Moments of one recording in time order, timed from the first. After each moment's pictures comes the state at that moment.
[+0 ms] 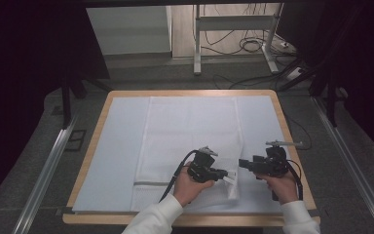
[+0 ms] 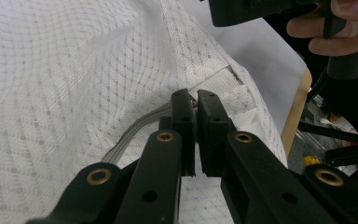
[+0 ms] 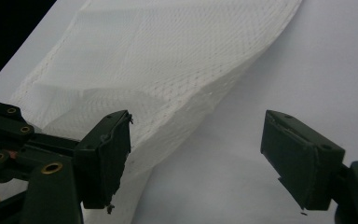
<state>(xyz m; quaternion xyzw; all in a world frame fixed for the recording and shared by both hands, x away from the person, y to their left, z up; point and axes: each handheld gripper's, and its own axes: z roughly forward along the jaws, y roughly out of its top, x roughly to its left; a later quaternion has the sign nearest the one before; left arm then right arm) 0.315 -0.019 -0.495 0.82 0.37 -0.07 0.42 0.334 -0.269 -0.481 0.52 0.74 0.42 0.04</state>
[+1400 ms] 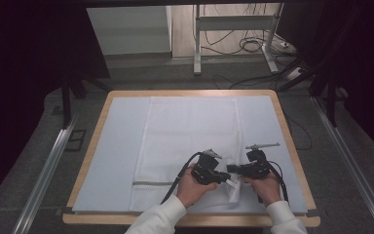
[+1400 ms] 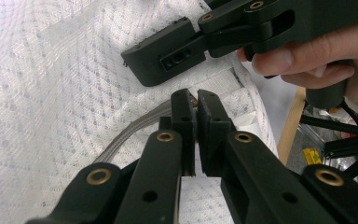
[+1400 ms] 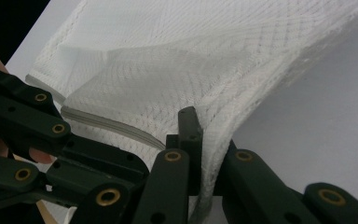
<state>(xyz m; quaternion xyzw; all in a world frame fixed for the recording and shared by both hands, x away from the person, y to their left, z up) 0.314 -0.030 -0.503 0.83 0.37 -0.08 0.42 0.340 -0.229 -0.507 0.49 0.78 0.40 -0.04</state>
